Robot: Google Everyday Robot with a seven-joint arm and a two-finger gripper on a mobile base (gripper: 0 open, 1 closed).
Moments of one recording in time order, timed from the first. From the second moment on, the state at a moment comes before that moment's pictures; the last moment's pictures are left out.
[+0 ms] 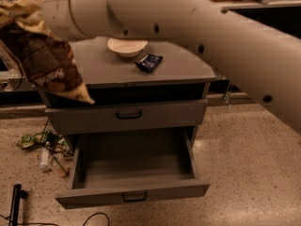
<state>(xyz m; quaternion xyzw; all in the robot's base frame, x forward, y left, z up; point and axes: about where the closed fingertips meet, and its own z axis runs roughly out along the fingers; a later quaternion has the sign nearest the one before) 0.527 0.224 1.081 -0.67 0.37 0.06 0.65</state>
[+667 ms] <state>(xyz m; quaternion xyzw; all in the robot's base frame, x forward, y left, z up) 0.454 0.235 0.958 -0.61 0.48 0.12 0.62</state>
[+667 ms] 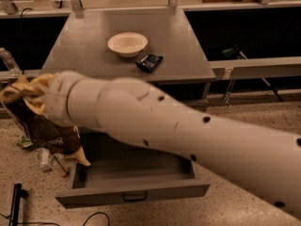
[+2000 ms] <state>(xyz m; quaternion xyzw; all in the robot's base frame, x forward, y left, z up) 0.490 0.117 0.835 -0.56 0.59 0.21 0.54</state>
